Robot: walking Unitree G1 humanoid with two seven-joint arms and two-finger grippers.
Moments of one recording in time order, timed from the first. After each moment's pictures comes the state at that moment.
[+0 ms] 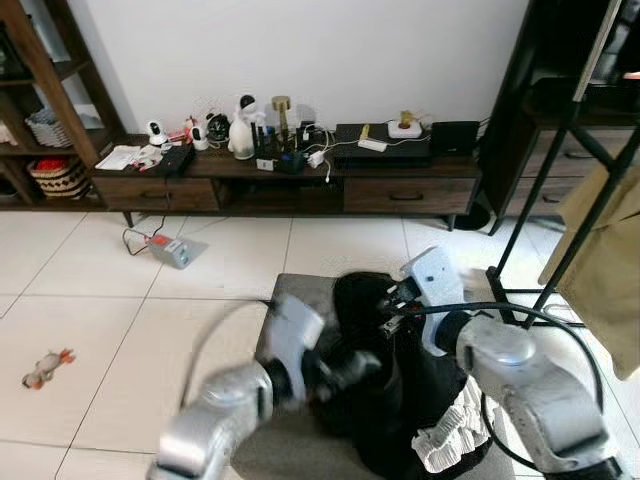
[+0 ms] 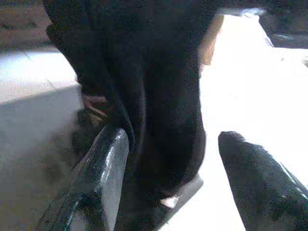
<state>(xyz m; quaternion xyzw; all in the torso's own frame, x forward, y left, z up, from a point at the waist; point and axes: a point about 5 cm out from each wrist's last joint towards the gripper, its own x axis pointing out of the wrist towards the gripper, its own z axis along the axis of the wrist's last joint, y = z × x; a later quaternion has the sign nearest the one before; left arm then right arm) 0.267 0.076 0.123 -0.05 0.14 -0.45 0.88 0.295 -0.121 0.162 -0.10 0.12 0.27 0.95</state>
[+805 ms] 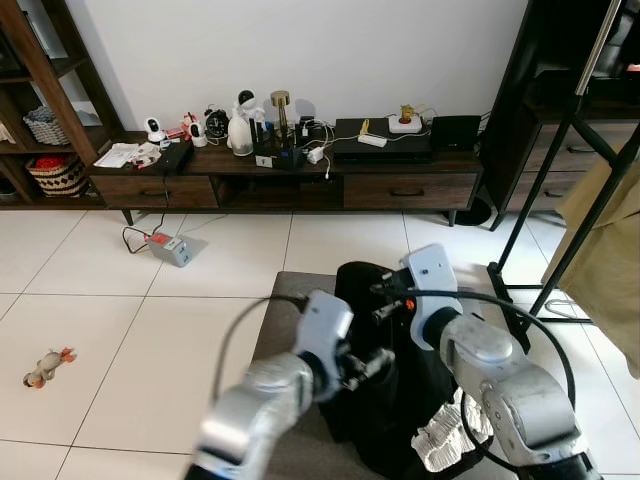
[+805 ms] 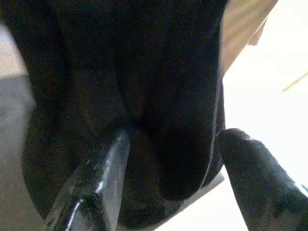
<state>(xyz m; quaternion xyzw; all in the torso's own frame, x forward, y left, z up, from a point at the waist) 0.279 0.037 0.119 -0.05 0.21 -0.35 0.91 0.303 -0.109 0.162 -0.06 0.12 0.22 0.97</state>
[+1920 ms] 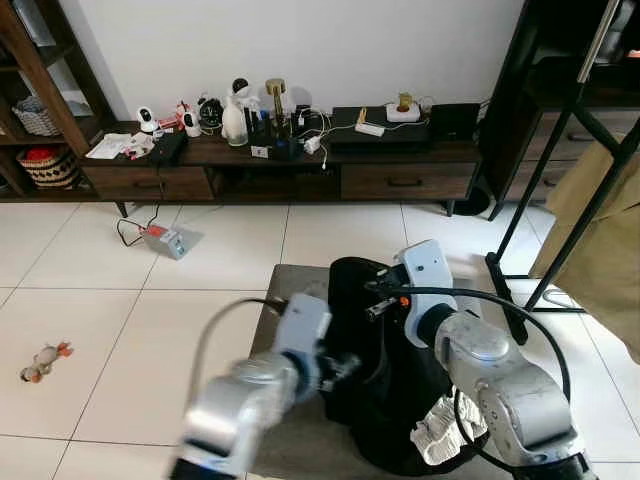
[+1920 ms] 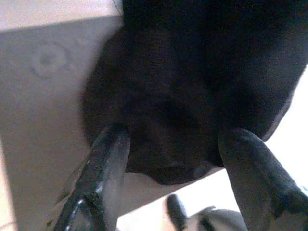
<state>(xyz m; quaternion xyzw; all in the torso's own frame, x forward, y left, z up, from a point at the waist) 0.280 0.055 0.118 -0.02 0.28 -0.28 0.92 0.300 -0.101 0.165 -0.05 0.11 0.23 0.96</state>
